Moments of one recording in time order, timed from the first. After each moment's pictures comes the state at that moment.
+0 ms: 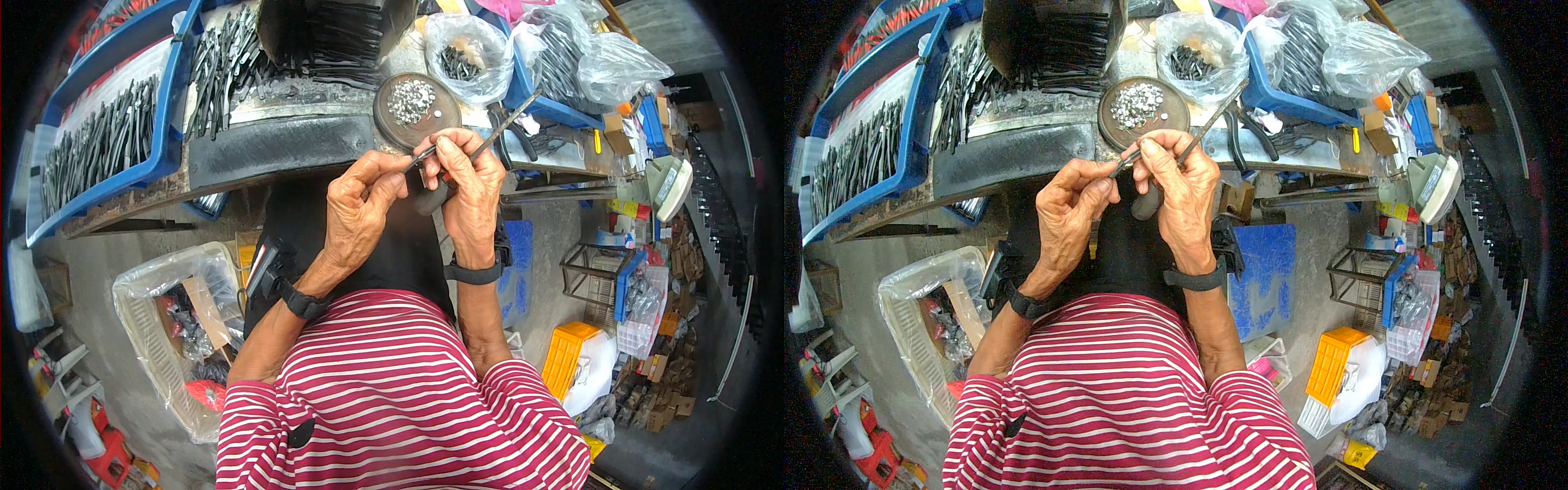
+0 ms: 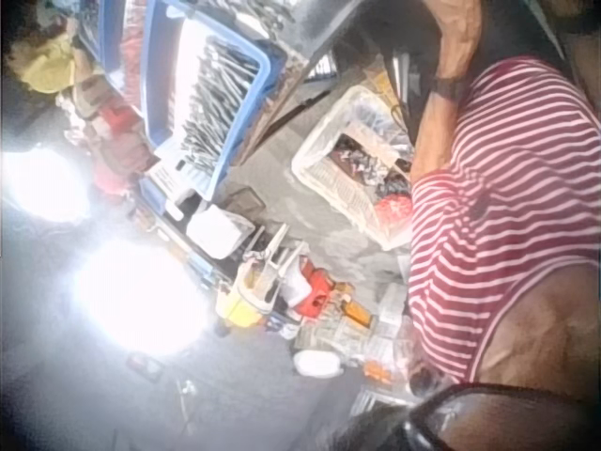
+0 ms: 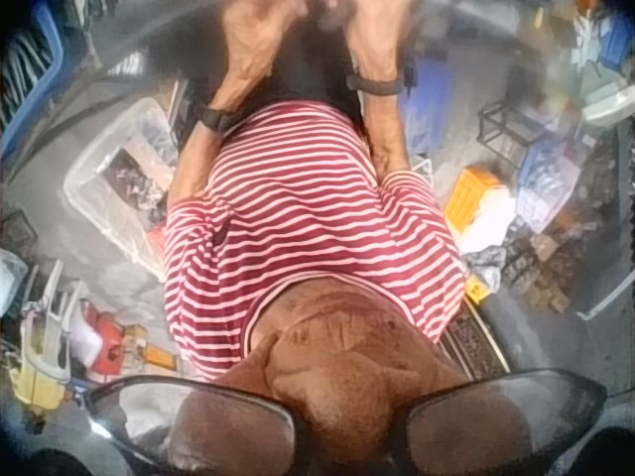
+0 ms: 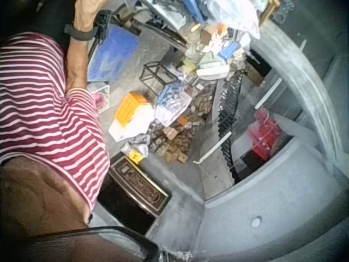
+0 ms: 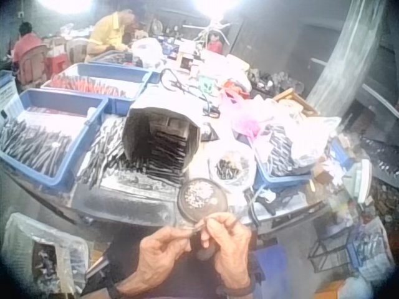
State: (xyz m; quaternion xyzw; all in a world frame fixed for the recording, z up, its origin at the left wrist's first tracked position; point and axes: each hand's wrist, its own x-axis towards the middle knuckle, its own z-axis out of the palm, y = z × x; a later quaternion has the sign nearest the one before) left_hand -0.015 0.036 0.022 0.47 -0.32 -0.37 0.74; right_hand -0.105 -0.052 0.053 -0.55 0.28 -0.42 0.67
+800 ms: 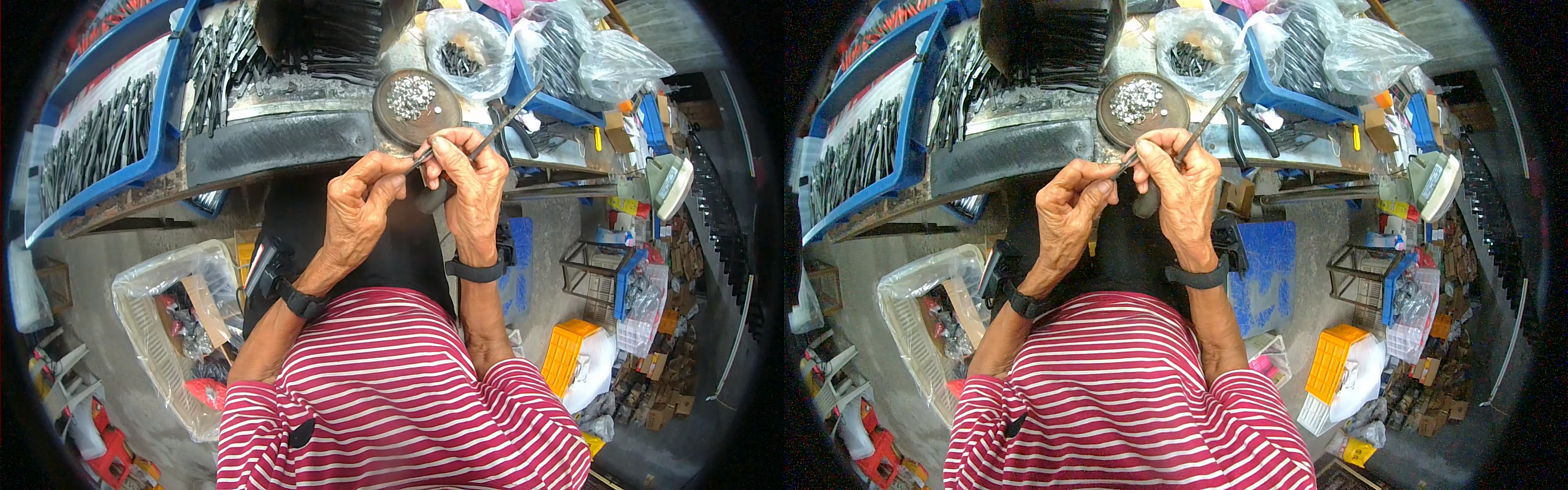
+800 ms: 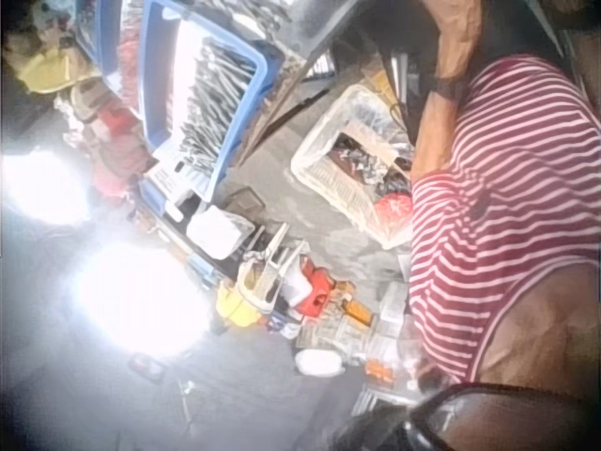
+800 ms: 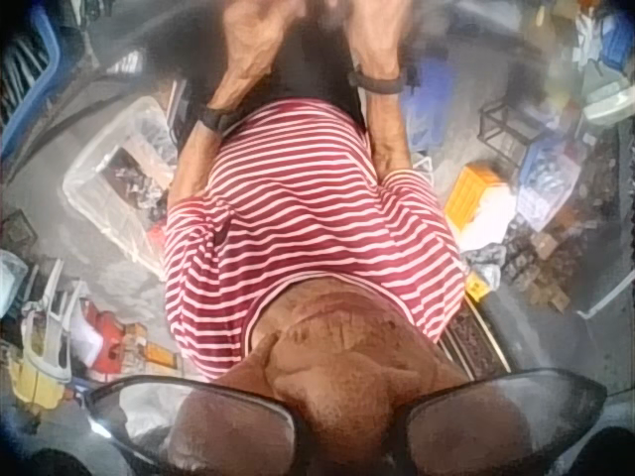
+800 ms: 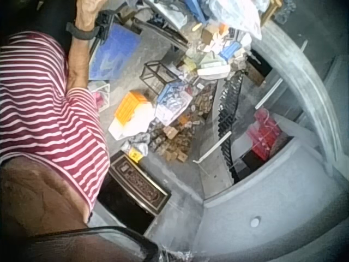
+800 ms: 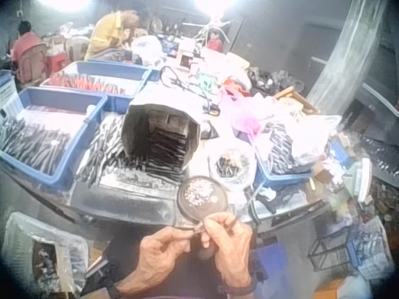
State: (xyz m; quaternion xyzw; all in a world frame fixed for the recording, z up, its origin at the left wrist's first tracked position) left_hand -0.015 0.038 0.022 0.49 -0.34 -0.36 0.72; right_hand -0.106 -0.051 0.057 -0.58 0.29 -0.42 0.64
